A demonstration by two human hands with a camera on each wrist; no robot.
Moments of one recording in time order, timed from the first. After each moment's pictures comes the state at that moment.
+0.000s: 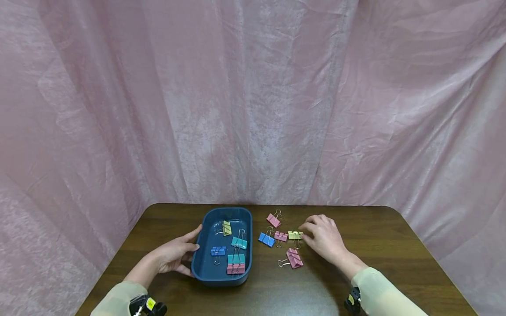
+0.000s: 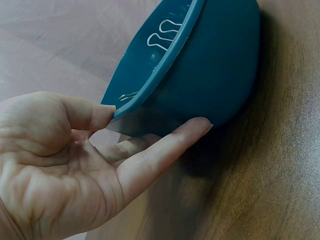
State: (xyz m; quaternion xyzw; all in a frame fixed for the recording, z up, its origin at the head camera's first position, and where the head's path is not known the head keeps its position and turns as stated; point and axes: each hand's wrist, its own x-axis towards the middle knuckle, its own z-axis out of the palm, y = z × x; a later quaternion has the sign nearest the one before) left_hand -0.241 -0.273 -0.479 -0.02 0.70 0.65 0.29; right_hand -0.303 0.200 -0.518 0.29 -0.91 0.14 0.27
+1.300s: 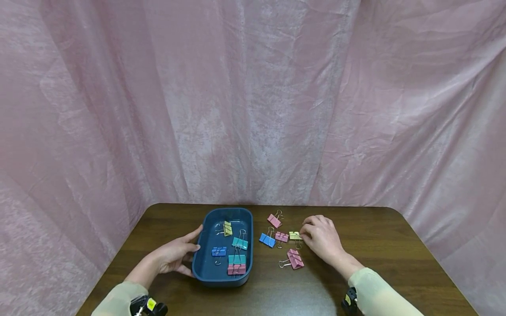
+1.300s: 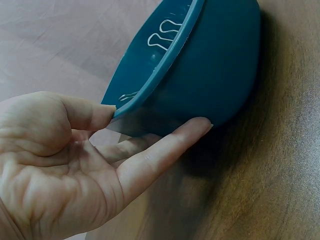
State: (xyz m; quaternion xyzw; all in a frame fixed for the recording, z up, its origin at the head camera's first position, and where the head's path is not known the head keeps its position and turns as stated) left_hand -0.240 -0.273 -0.477 -0.02 0.70 0.65 0.29; right_hand -0.307 0.194 -0.523 0.29 -0.91 0.14 0.27
